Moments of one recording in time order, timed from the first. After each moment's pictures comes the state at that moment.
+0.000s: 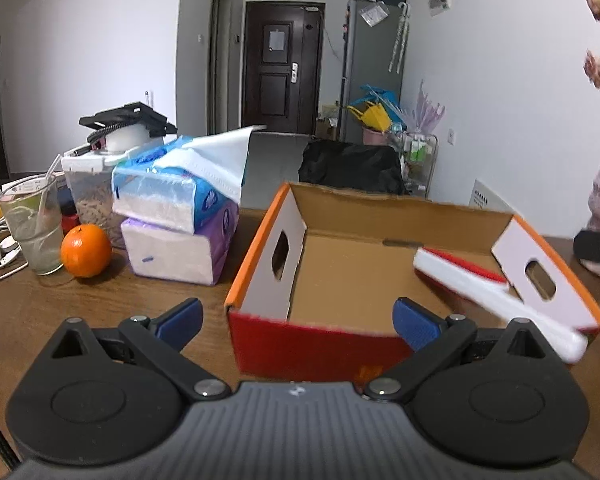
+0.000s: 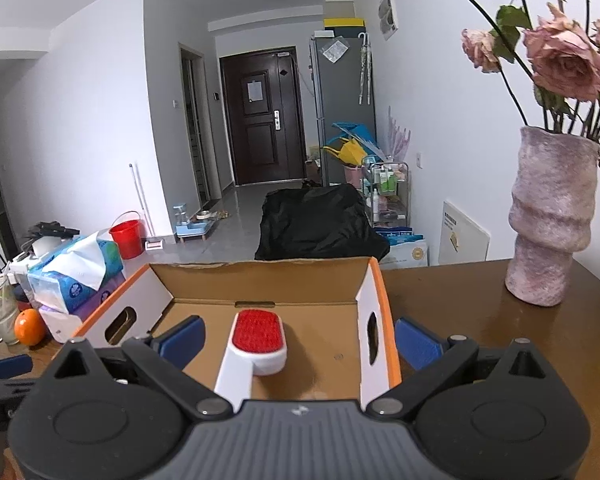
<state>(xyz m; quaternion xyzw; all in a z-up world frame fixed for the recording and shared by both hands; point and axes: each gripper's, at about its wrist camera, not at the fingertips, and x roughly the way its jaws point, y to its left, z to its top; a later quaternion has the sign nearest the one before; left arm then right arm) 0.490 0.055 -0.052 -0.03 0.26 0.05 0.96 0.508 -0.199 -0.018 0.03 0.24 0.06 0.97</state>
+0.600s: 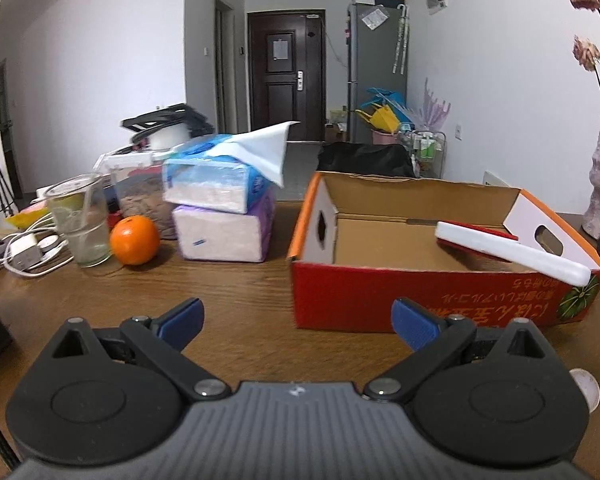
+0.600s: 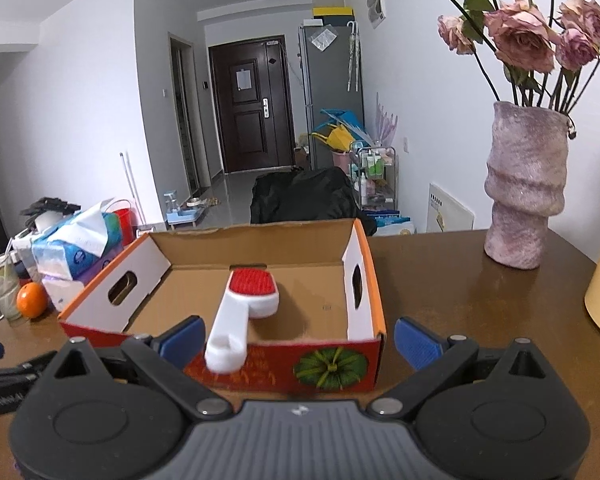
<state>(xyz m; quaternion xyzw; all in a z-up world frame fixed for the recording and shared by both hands) 0.434 0.078 -0.058 0.00 0.25 0.07 0.97 0.460 -0.202 -0.034 0.03 0.26 0.05 0.96</state>
